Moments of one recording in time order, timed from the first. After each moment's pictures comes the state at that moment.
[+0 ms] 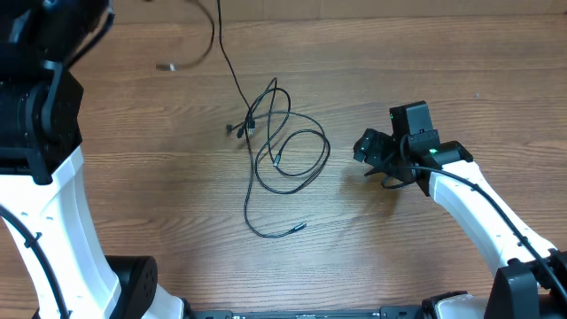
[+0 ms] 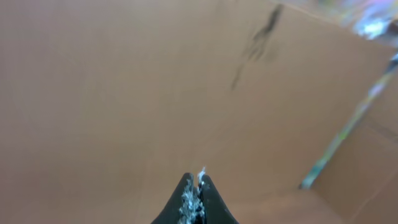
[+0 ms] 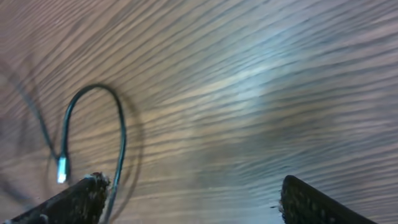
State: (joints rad) left arm -0.06 1.74 2.66 -0.92 0.36 -0.26; right arm 0.23 1.50 0.95 -0.56 -0.10 0.65
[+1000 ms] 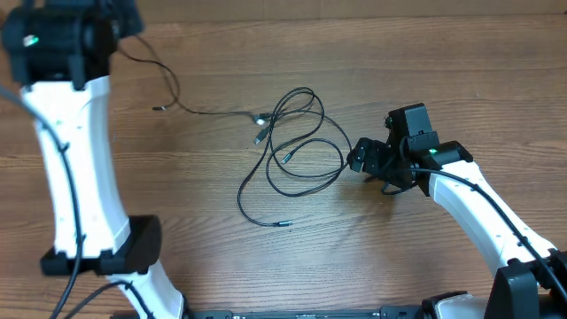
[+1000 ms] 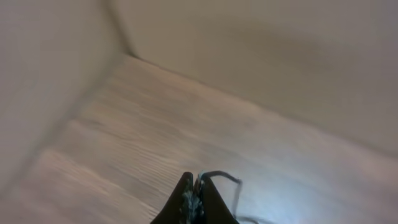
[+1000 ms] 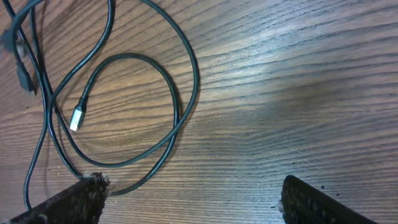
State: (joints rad) left arm 0.01 1.92 2.66 -1.41 -0.38 -0.28; right arm 0.24 1.50 0.95 -0.63 -0.20 0.56
